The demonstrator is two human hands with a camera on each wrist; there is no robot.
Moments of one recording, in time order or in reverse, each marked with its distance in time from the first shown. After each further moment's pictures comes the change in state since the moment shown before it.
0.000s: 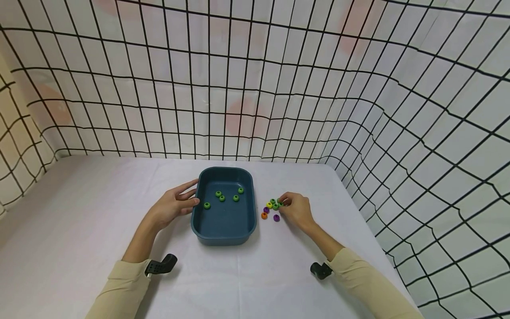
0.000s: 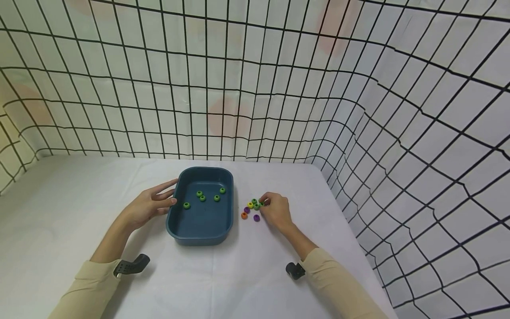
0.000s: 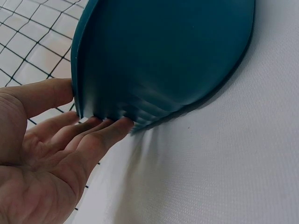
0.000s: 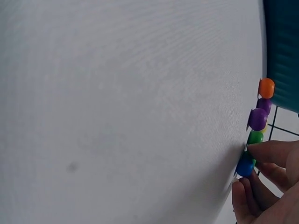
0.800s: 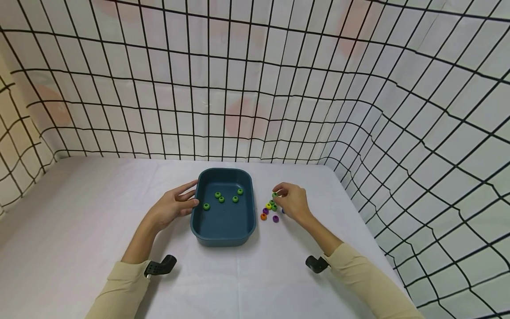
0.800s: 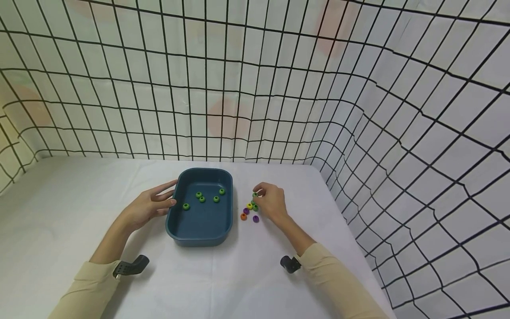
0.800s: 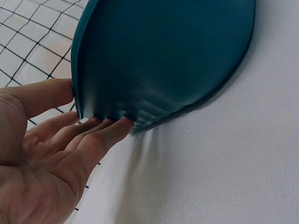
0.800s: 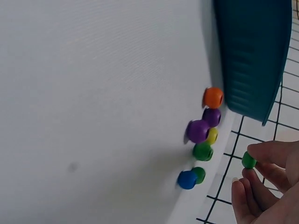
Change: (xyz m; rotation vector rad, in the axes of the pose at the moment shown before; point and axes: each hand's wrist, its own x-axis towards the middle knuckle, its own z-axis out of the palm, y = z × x) left_hand 0.000 0.000 0.000 -0.004 -0.001 0.004; right_hand 0.006 -0.037 -0.016 0.024 0.030 -0.085
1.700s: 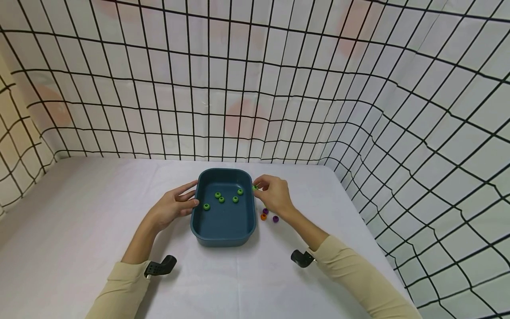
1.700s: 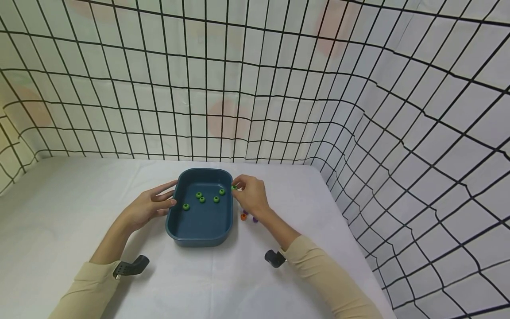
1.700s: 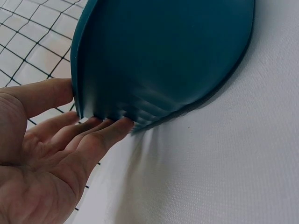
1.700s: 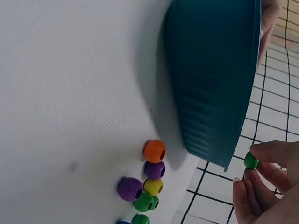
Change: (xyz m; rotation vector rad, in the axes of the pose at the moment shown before) left_hand 0.000 -0.001 -0.001 -0.005 -0.008 0.005; right_hand 0.010 -0.054 0.015 0.063 -0.004 -0.152
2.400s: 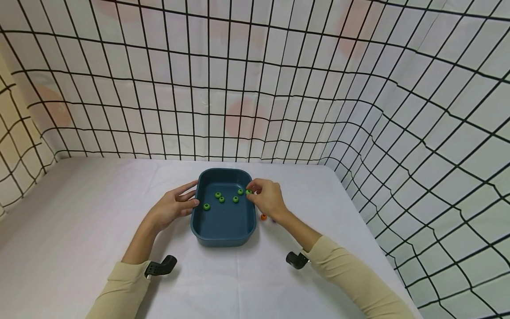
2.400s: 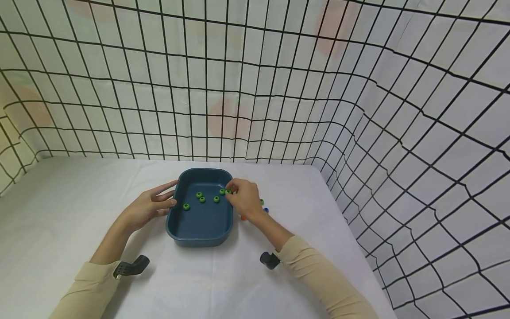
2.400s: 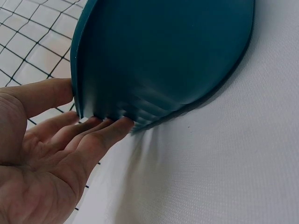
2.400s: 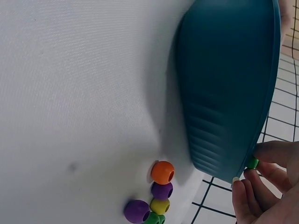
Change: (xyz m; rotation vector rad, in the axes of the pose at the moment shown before) left_hand 0.000 0.001 0.001 -0.003 -0.003 -0.002; right_hand -0.003 -0.007 0.016 0.016 -0.054 -0.005
